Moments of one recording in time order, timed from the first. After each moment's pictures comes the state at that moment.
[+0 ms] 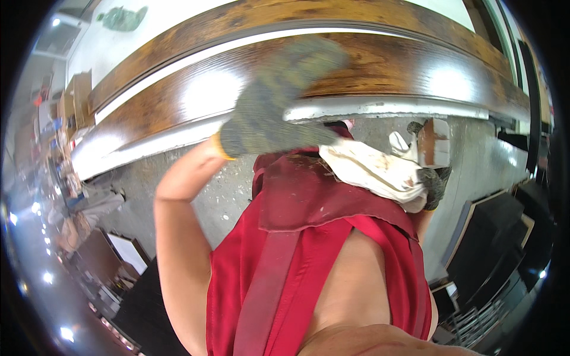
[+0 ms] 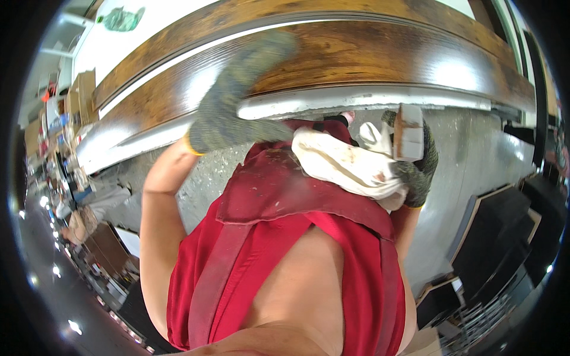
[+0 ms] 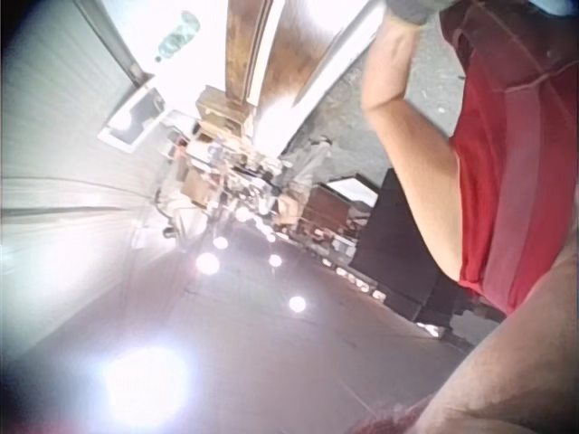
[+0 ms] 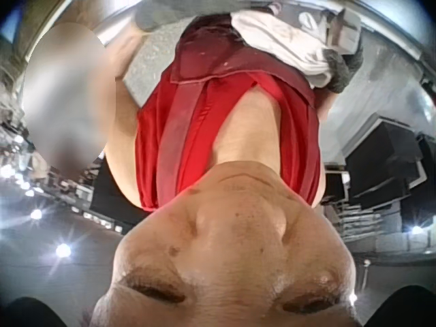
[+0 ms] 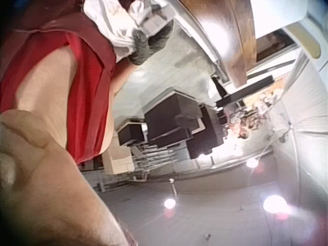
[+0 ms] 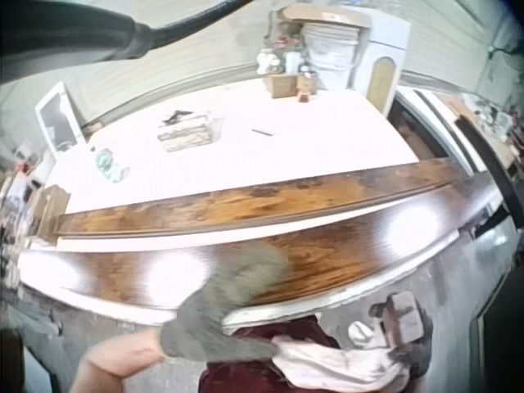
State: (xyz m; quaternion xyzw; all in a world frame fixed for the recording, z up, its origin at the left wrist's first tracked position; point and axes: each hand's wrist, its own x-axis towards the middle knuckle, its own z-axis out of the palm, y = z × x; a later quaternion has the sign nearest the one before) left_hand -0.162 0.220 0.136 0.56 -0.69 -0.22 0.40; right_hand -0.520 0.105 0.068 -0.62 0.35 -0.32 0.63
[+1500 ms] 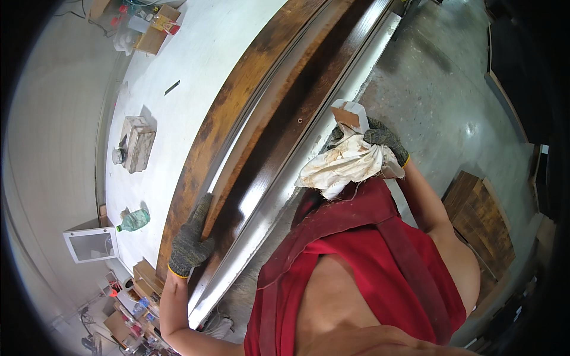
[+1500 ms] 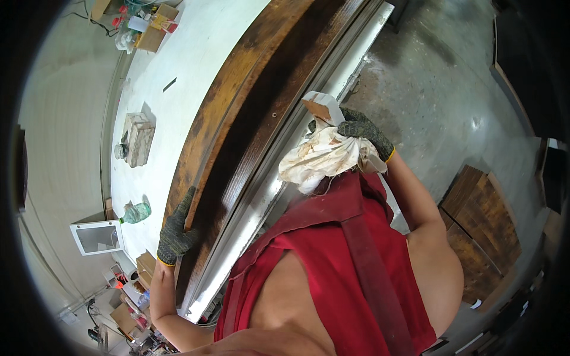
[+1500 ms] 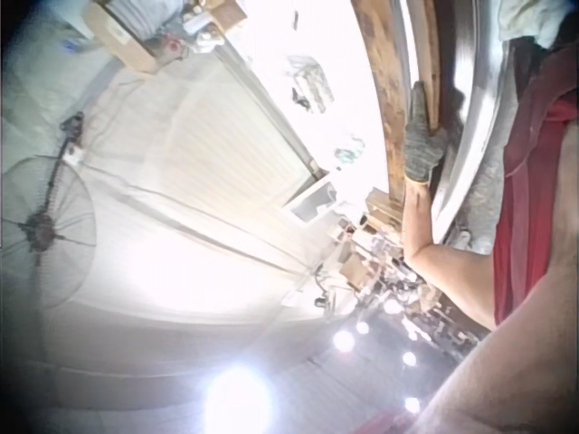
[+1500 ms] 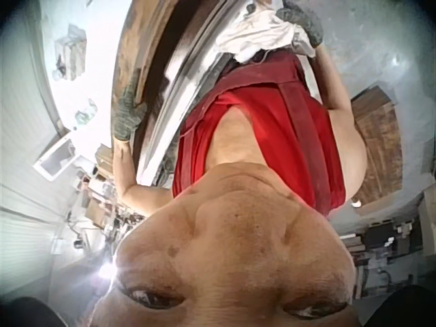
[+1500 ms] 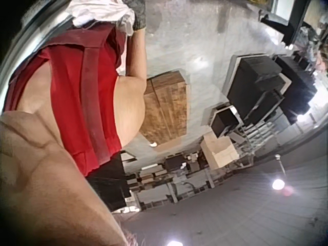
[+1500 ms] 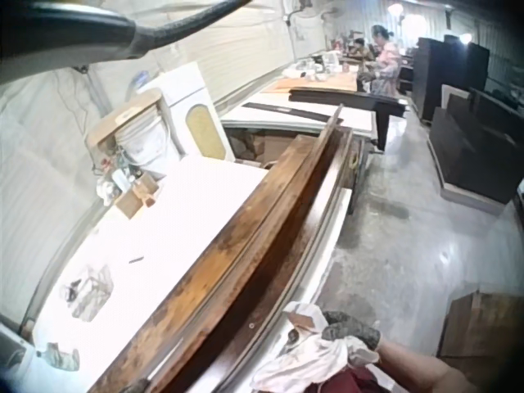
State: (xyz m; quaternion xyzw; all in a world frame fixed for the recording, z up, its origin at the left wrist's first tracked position) left_hand -0.080 0.214 0.206 0.69 -0.65 -0.32 -0.07; right_hand -0.535 0.100 -0.012 -0.28 0.32 -0.39 0.82
